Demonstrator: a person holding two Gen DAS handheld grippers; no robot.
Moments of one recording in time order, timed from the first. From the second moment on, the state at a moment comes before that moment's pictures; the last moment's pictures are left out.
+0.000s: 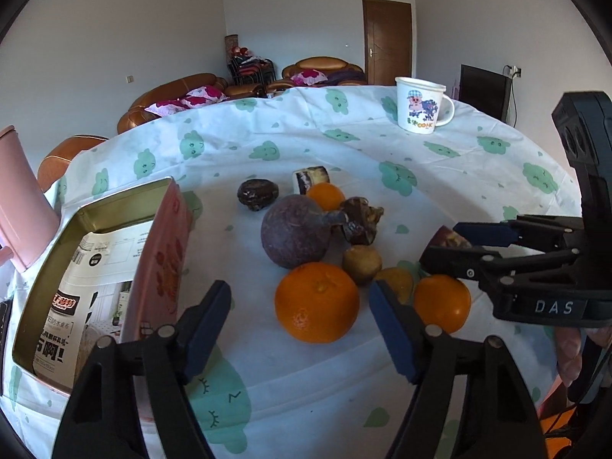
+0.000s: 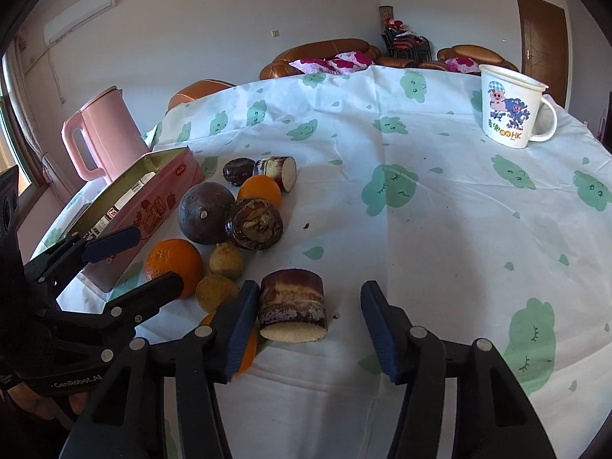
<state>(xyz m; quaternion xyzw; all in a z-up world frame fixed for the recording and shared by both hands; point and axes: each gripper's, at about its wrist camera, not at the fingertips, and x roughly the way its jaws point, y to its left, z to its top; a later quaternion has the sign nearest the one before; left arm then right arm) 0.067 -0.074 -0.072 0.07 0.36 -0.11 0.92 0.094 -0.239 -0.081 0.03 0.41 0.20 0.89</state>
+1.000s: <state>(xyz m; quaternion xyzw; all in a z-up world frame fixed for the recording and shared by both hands) 0.036 -0.060 -0.054 0.04 0.25 -0.11 0.96 0.059 -0.247 -0.059 0.02 0.27 0.23 0.93</state>
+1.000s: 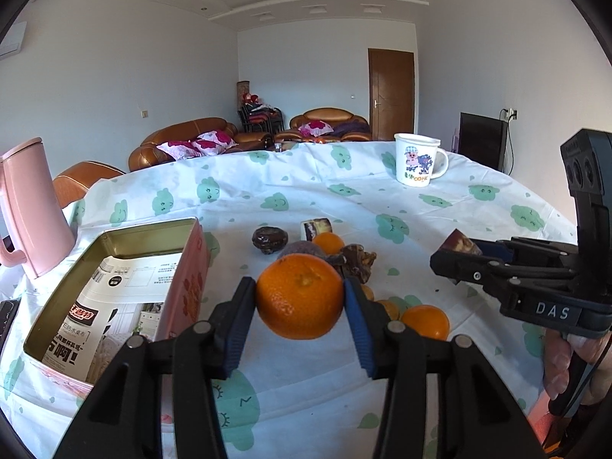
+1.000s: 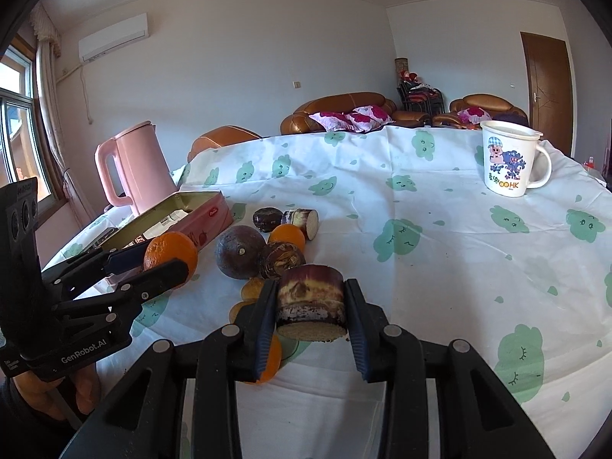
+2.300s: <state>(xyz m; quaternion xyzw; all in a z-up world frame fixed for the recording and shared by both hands) 0.004 -0.053 -0.042 0.03 0.14 -0.08 0.99 0.010 -0.254 -0.047 0.01 0.11 0.25 0.96</state>
